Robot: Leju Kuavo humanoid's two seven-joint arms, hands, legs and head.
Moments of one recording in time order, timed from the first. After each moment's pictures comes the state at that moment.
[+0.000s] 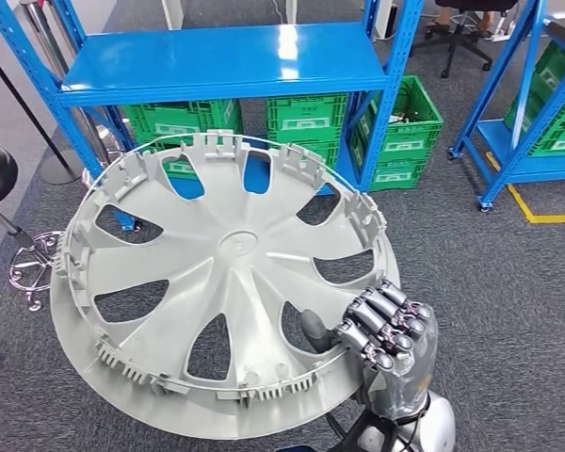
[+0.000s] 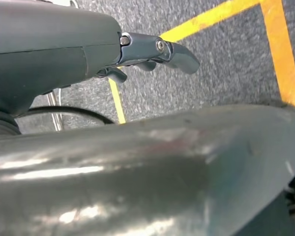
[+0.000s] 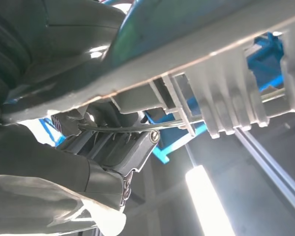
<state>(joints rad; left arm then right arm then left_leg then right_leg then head) -0.09 -0.08 -0.80 -0.16 0.53 0.22 -0.01 0.21 0.28 0.28 -2.07 1.26 -0.69 -0.69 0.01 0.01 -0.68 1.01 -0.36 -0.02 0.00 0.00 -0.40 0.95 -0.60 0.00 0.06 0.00</state>
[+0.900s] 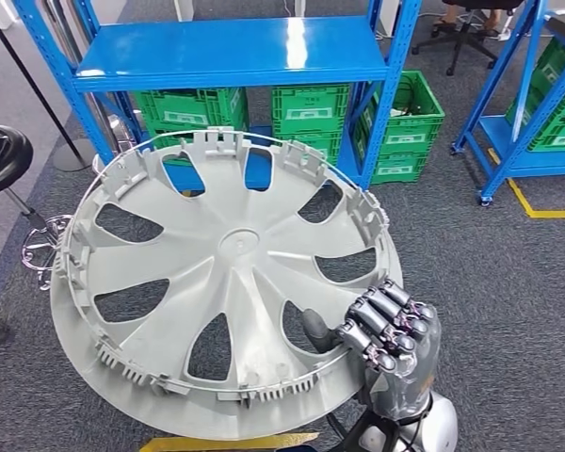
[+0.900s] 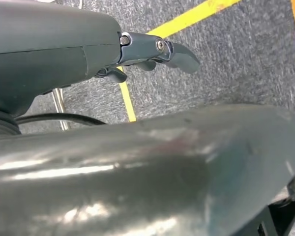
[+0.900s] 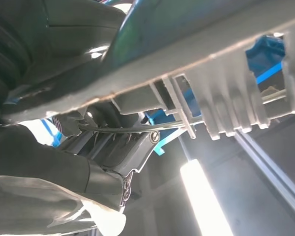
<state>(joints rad) -0.09 -0.08 -0.82 -0.16 0.53 0.20 -0.04 0.21 0.28 0.28 -2.08 1.27 -0.69 -0.68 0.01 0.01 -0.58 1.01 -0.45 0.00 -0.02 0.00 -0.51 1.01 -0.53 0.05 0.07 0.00</state>
